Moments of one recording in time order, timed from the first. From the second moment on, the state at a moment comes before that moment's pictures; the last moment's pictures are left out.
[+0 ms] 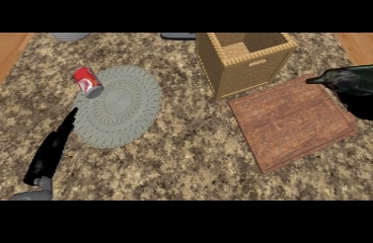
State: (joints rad) left arm -0.01 0.23 0.10 -1.41 -0.32 -0.04 0.23; right arm -0.49 -0.42 -0.16 -2.01 0.82 0.36 0.51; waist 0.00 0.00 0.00
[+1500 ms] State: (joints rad) left arm -0.02 0.21 0.11 -1.40 -0.35 -0.04 0.22; right arm -1.01 -0.19 0.02 -1.33 0.90 0.23 0.66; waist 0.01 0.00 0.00
